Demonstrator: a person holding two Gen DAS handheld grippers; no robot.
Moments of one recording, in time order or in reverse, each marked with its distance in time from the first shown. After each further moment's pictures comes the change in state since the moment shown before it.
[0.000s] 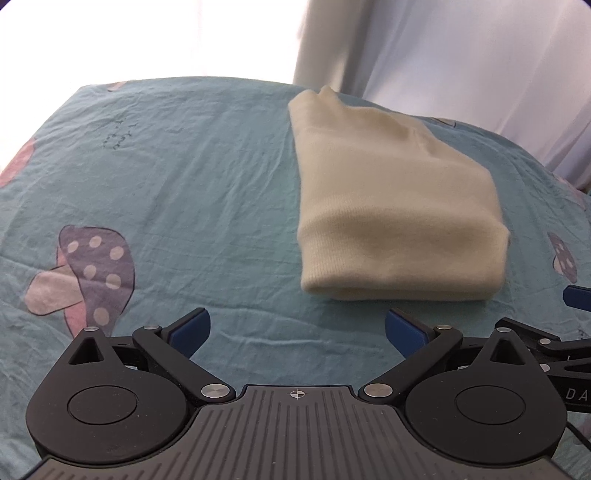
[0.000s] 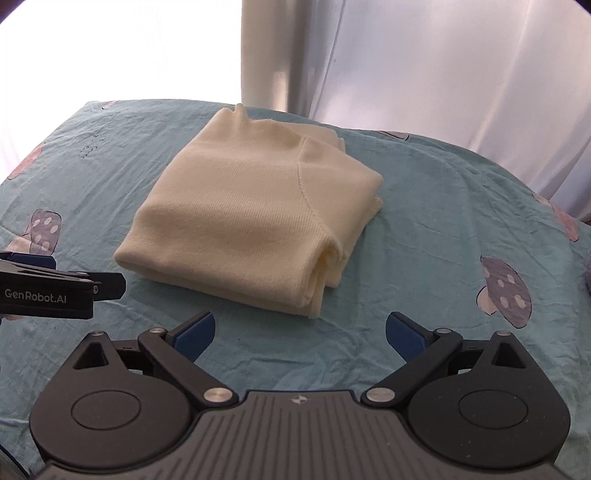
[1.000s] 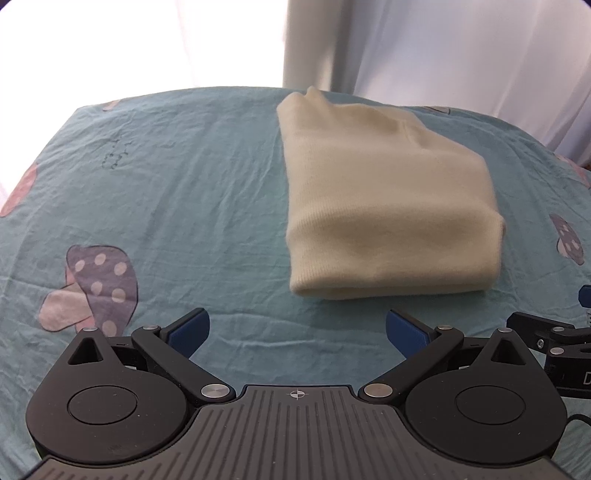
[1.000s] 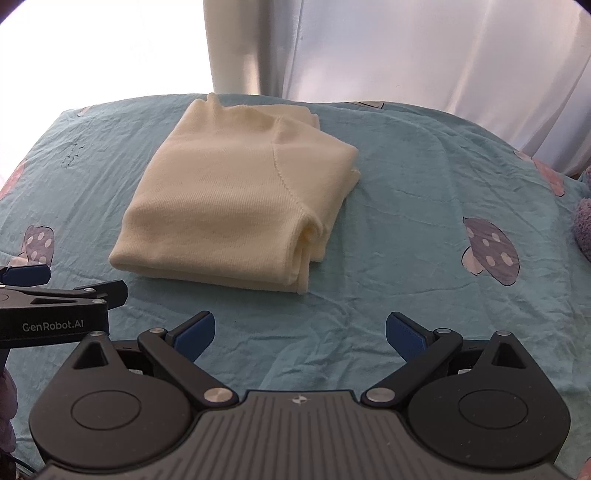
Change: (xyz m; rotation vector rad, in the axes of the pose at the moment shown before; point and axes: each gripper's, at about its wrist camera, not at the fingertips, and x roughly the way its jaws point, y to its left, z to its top) left arm -0.004 -0.017 0.004 0.068 0.012 0.040; right arm -0.009 -0.011 0.003 0.113 0.087 -0.018
